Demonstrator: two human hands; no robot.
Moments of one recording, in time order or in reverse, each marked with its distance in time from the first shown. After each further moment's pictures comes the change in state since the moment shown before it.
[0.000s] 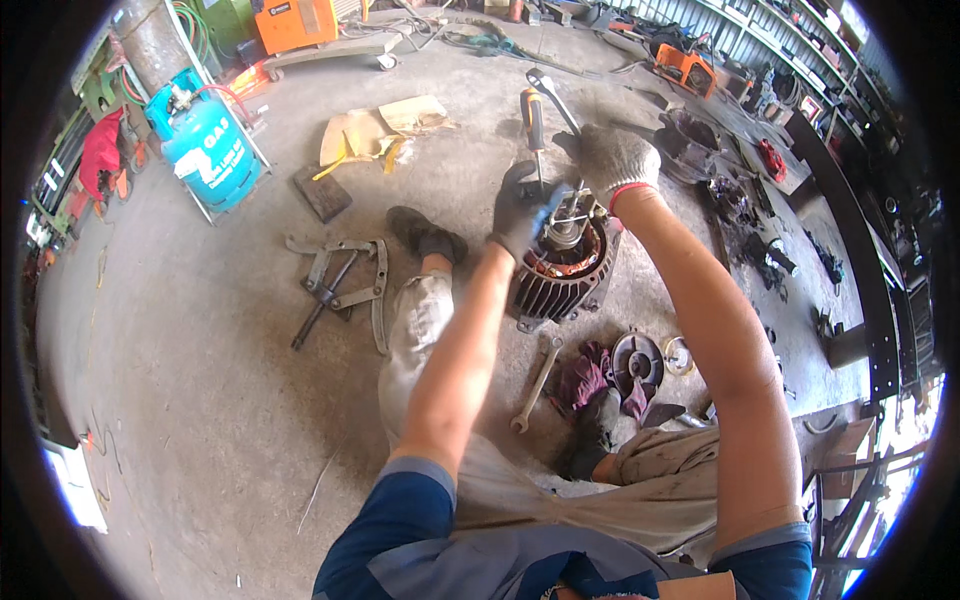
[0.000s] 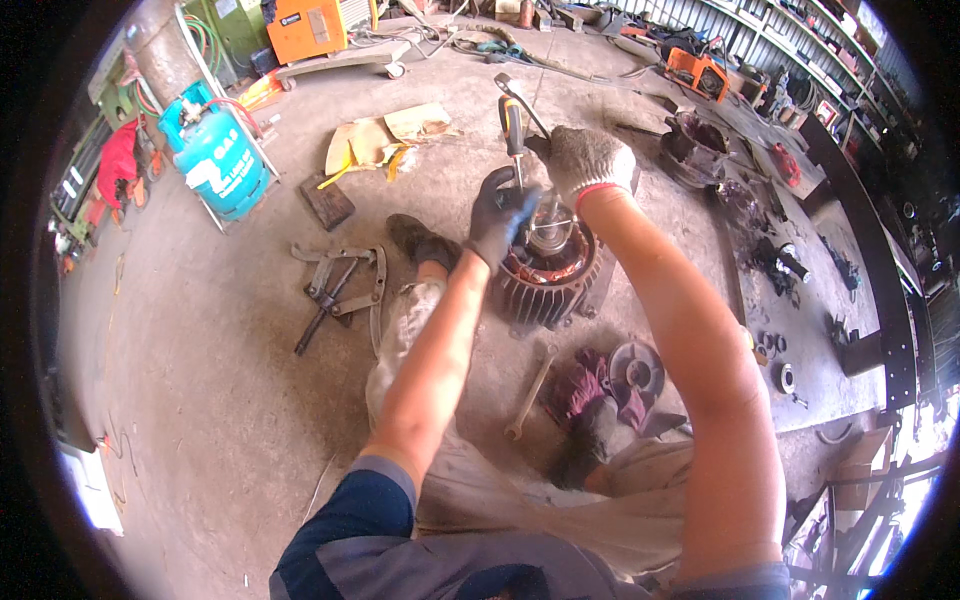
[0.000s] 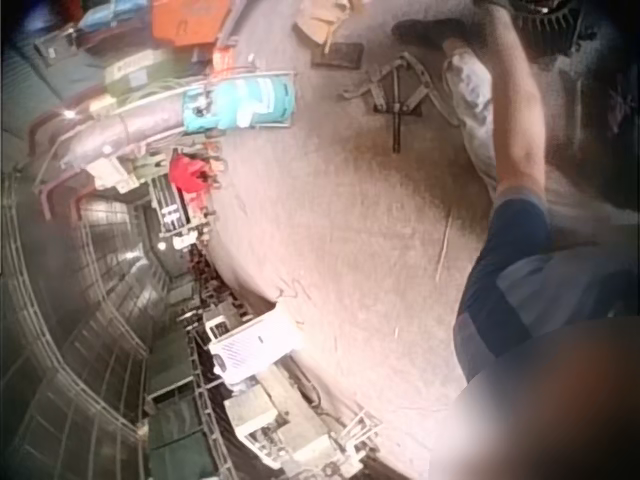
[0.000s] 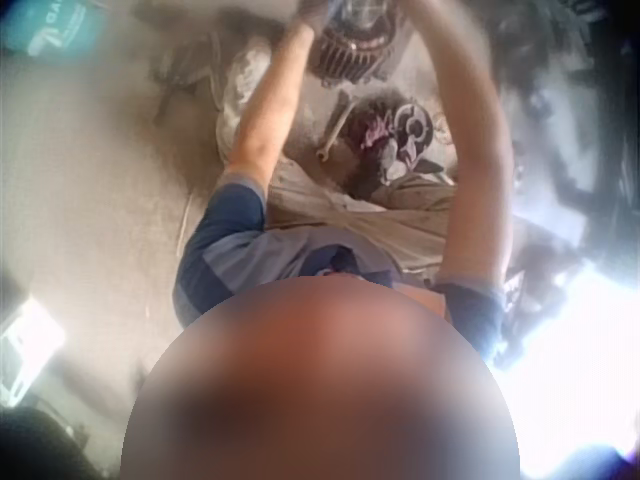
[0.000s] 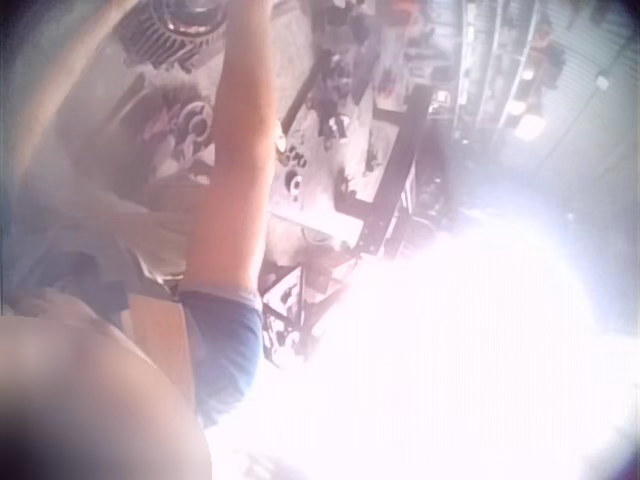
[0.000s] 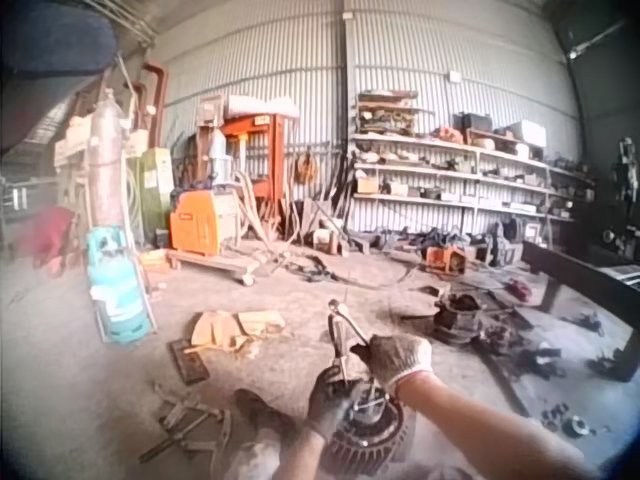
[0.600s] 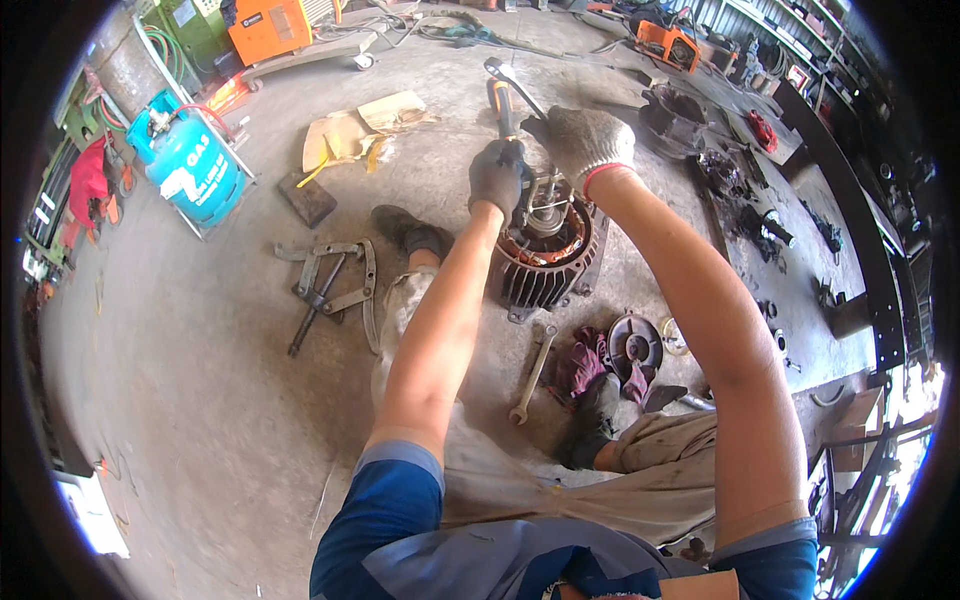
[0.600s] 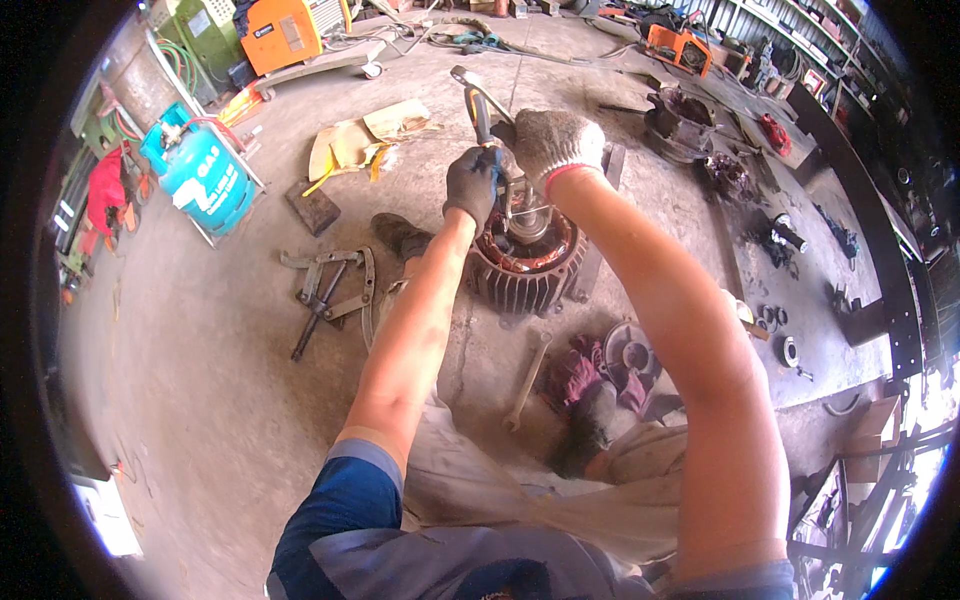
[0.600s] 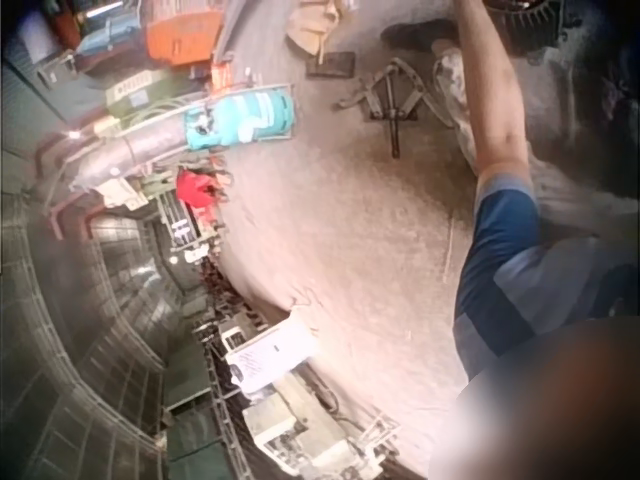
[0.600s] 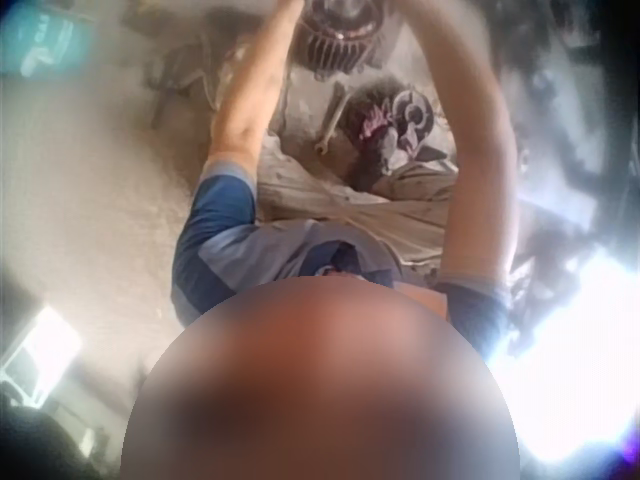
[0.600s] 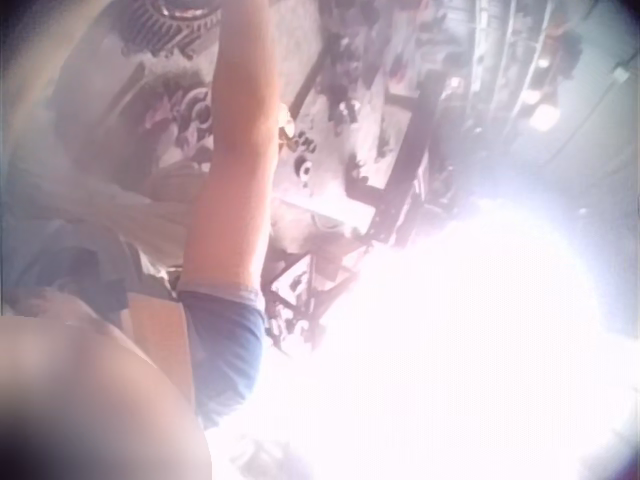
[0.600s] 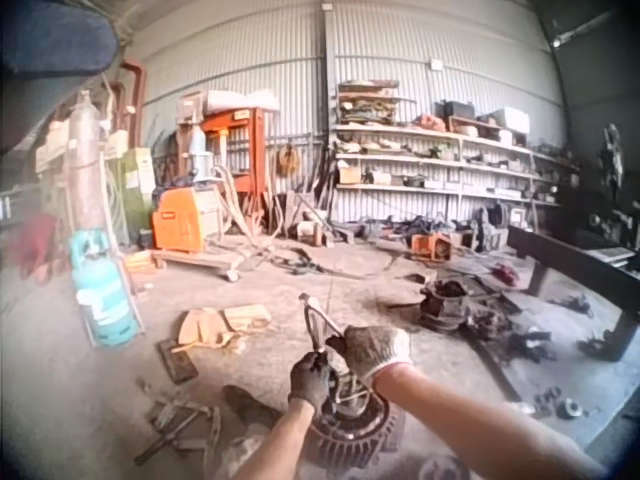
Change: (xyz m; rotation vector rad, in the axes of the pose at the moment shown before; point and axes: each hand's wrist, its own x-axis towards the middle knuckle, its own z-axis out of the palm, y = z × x) left_hand 0.046 0.001 0.002 0.456 0.017 0.018; right_hand 0.002 0.006 0.010 0.051 0.074 -0.033
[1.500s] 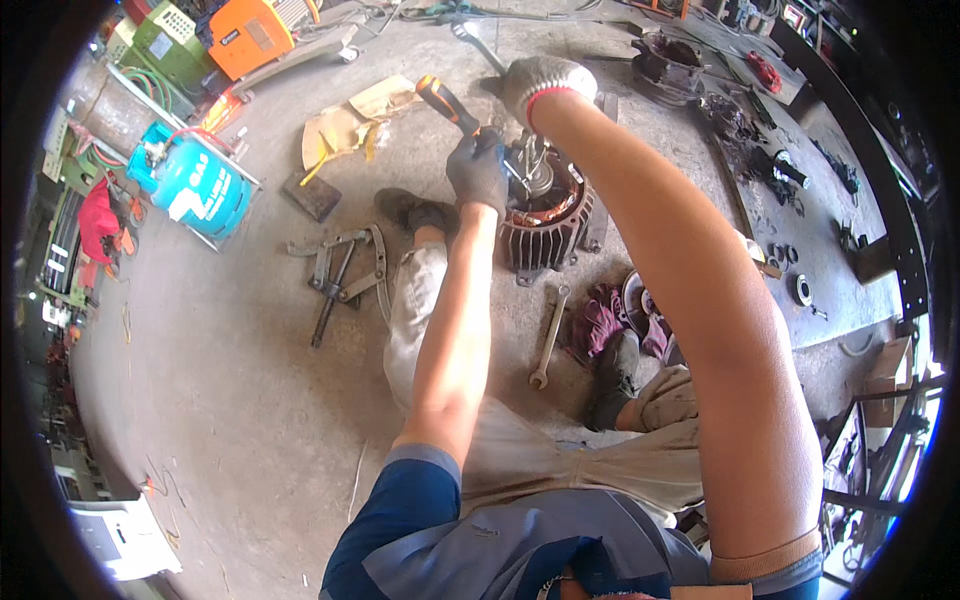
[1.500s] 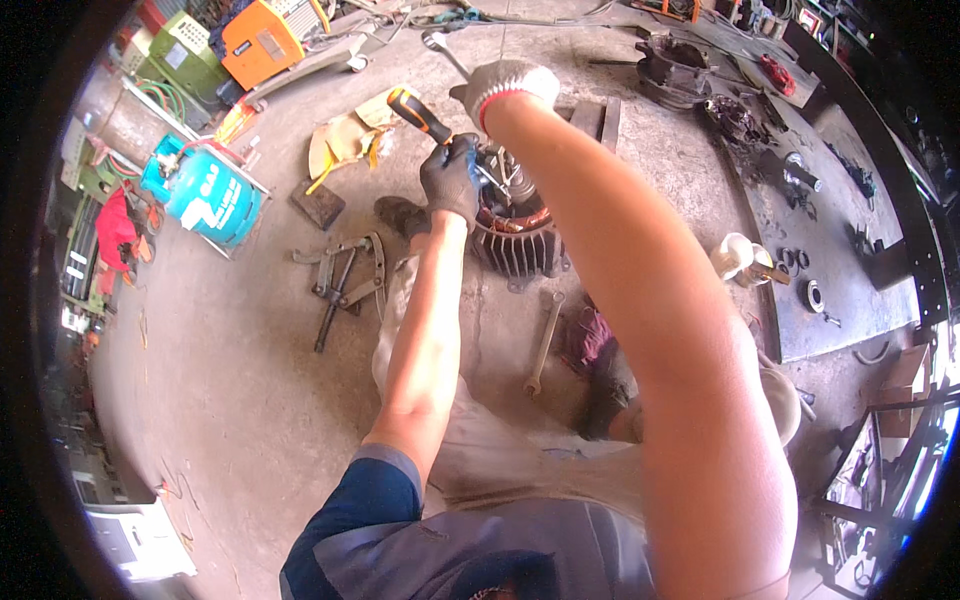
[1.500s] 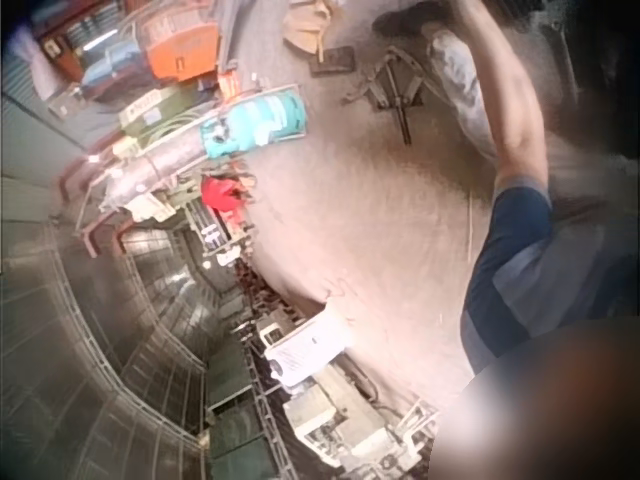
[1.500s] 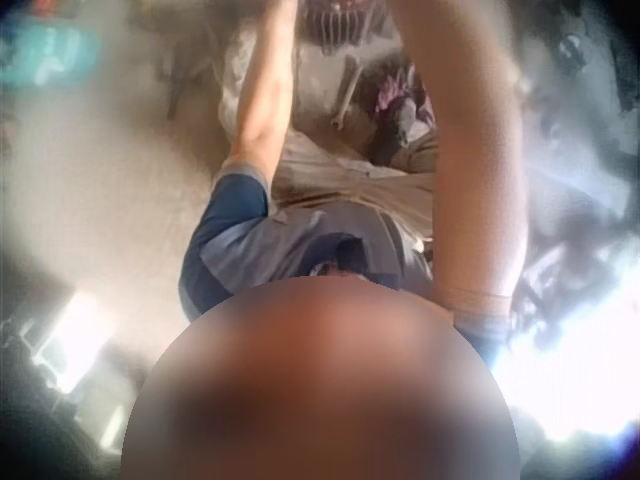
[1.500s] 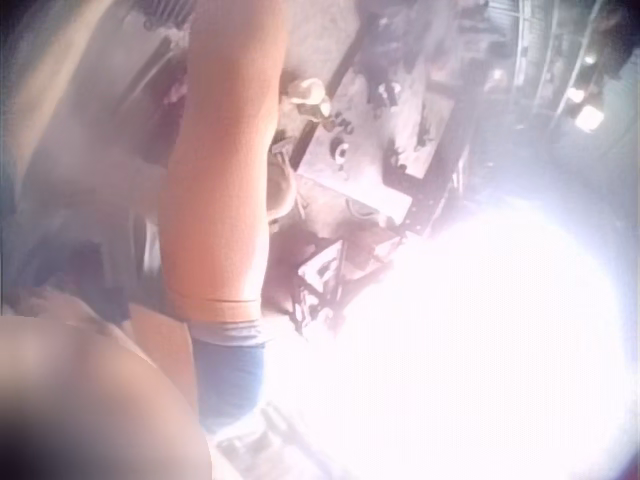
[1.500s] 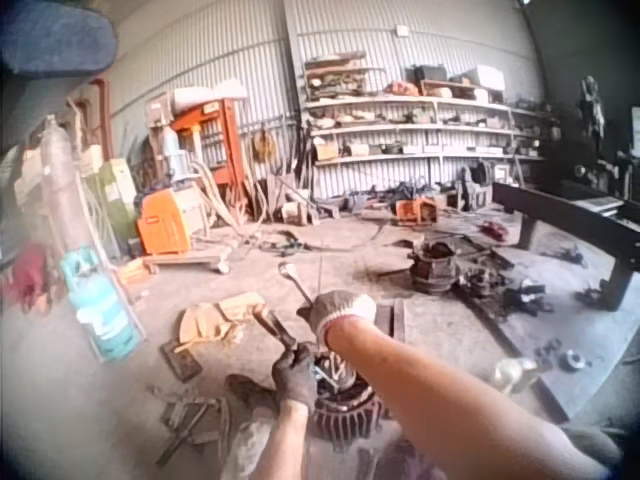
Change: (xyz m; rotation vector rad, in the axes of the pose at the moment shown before) left_hand -0.052 0.008 0.001 -0.276 0.134 -0.283; right_hand 0.016 -0.018 -0.008 0.188 -0.169 0.156
